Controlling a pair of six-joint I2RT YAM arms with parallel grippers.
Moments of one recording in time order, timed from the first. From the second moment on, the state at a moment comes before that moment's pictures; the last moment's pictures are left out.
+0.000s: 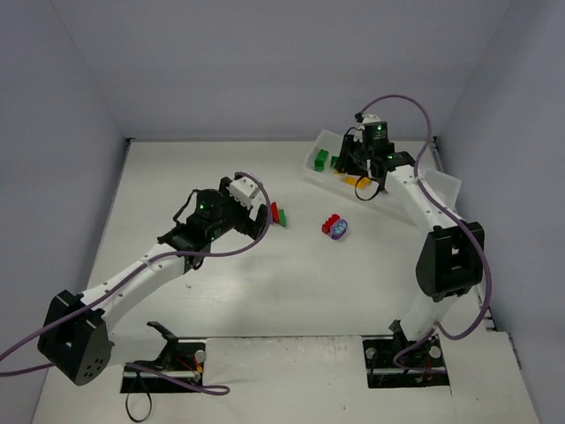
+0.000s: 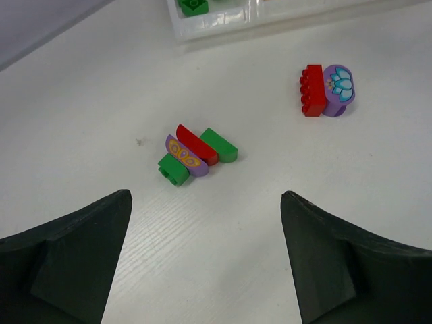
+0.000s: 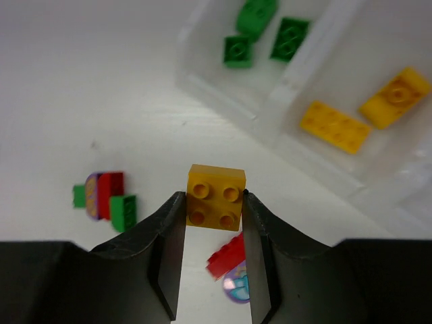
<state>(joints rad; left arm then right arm) -0.59 1.20 0.84 0.05 0.11 0.08 0.26 1.73 1.45 -0.40 -0.12 0.29</state>
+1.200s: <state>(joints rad) -0.58 1.56 1.13 -0.25 -0.04 -0.29 0.16 1.88 1.55 -0.37 0.11 0.28</state>
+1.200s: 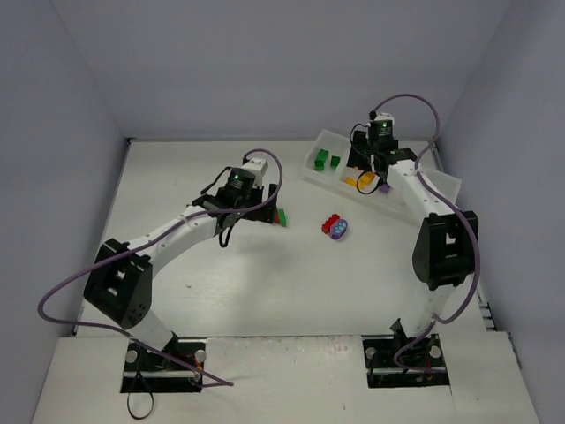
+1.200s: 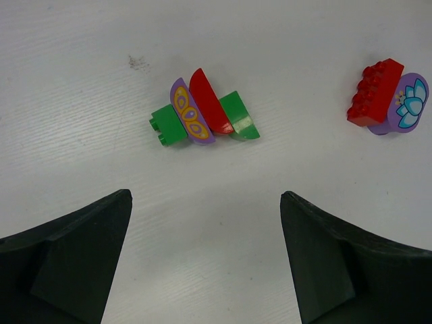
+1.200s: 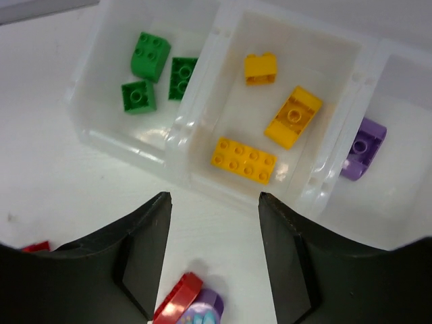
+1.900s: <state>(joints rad) -0.50 1.77 1.34 -0.35 0.23 0.39 0.28 1.52 1.19 -0.37 -0.05 0.29</state>
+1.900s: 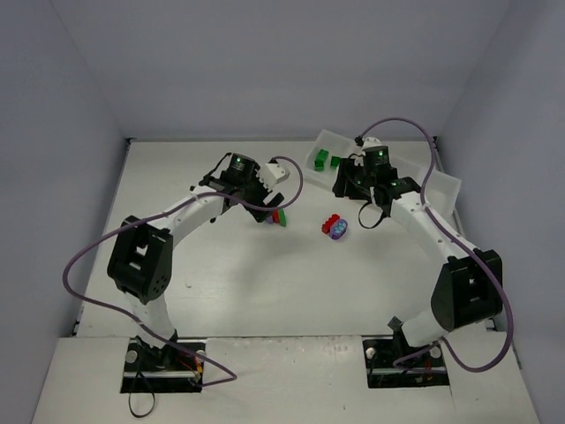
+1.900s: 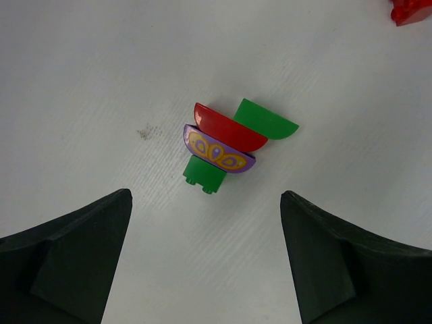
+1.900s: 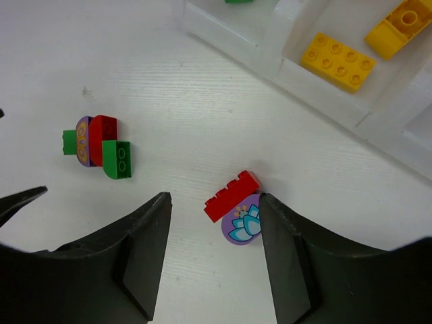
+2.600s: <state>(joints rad) -0.49 2.05 1.53 -0.44 0.38 0.54 0.28 1.43 1.11 -0.37 -0.09 0.30</state>
